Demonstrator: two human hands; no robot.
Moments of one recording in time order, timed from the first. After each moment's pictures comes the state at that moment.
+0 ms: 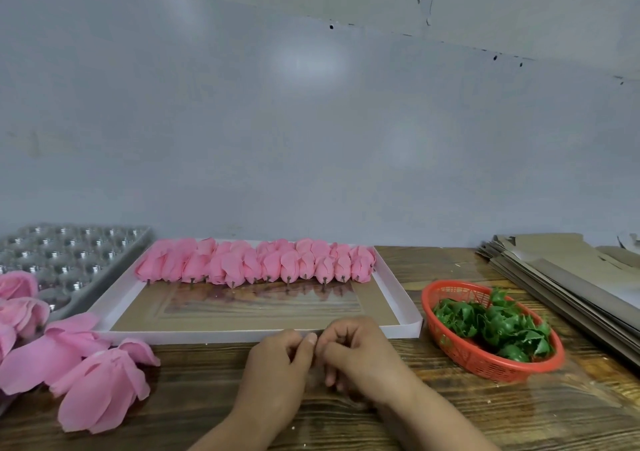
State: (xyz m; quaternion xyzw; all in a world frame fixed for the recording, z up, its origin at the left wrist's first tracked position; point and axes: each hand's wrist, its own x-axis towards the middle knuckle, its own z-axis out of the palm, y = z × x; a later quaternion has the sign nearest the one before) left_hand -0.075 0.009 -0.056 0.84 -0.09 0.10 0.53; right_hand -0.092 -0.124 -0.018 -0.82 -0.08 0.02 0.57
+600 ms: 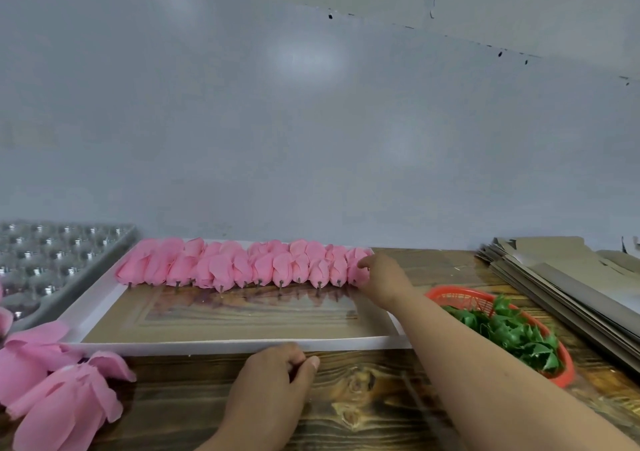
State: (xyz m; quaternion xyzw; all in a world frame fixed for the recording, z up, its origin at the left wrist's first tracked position) left_hand -0.069 0.007 -0.055 0.88 -0.09 0.07 0.46; right_hand 0.049 -0.199 -0.006 -0.97 0.02 -0.10 0.23
